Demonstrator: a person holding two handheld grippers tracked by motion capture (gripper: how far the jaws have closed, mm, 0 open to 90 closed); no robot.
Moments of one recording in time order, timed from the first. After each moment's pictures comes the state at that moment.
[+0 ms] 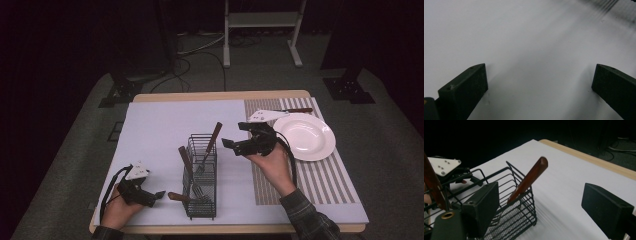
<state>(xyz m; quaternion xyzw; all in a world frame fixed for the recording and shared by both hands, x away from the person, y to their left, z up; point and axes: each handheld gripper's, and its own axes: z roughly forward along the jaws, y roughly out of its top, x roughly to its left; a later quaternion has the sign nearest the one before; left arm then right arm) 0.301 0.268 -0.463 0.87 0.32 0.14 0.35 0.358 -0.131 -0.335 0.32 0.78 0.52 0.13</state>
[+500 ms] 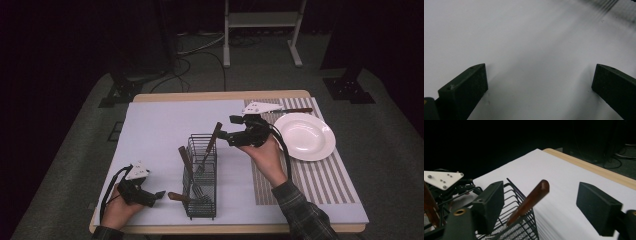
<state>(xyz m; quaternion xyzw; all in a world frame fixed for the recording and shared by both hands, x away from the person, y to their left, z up) 0.302 0.268 -0.463 0.87 0.32 0.15 0.35 0.379 -0.117 -0.331 0.31 0.77 0.54 0.11</state>
